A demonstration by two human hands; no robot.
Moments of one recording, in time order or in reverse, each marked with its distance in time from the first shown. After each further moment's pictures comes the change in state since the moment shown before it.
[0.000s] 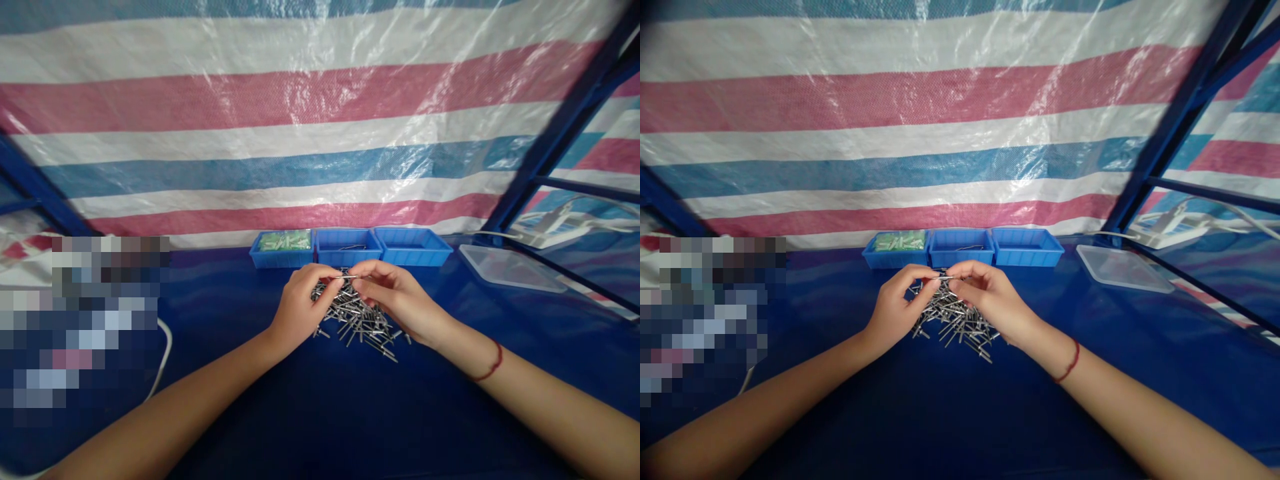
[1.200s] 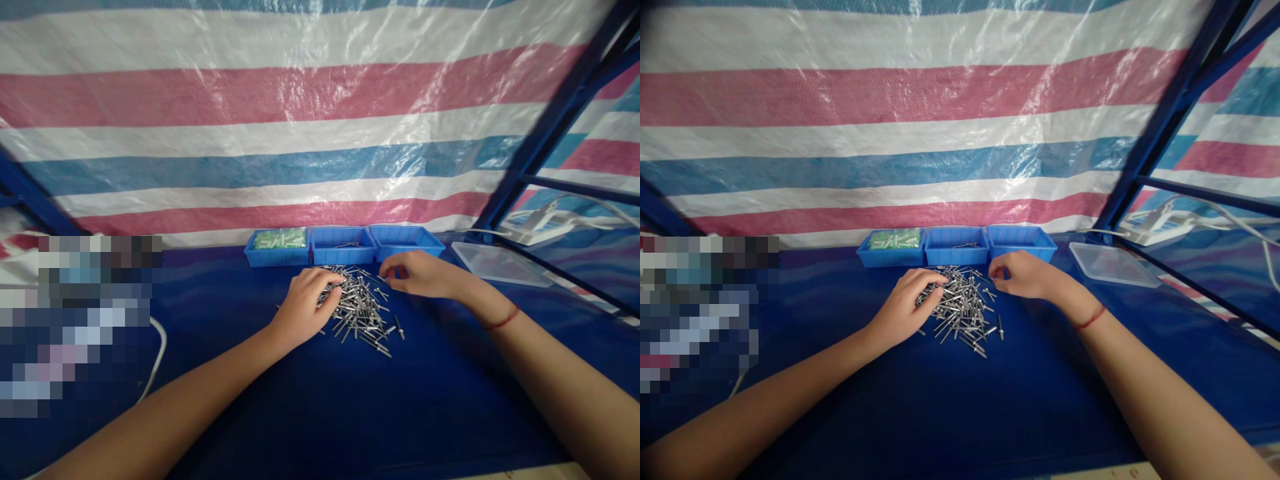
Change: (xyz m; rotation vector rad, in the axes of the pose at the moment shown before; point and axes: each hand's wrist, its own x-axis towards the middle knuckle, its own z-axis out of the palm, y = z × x) left_hand -0.006 -0.004 0.006 0.068 -0.261 0.003; right_hand 0.024 -0.014 -0.086 -1.238 -0.335 -0.080
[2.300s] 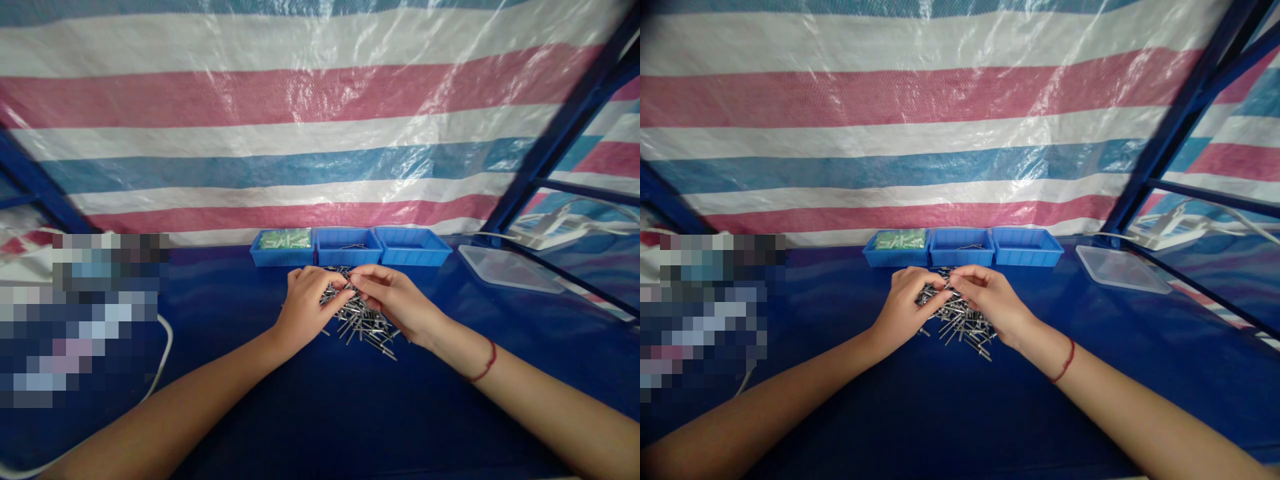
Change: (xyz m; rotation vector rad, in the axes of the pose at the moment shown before) left_hand 0.000 0.008 -0.004 0.108 0.136 -0.001; right_hand 0.006 -0.081 0.047 1.296 0.324 0.266
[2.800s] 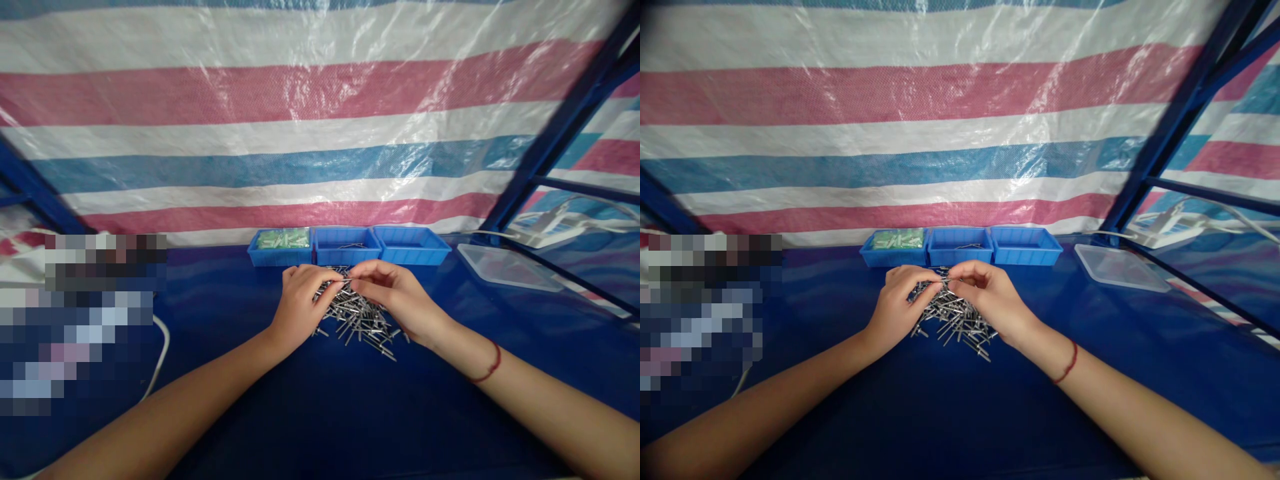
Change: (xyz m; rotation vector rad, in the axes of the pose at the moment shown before) left_hand 0.002 -0.001 -0.003 -0.002 0.078 0.001; right_hand -0.003 -0.005 0.001 -0.131 0.036 -0.129
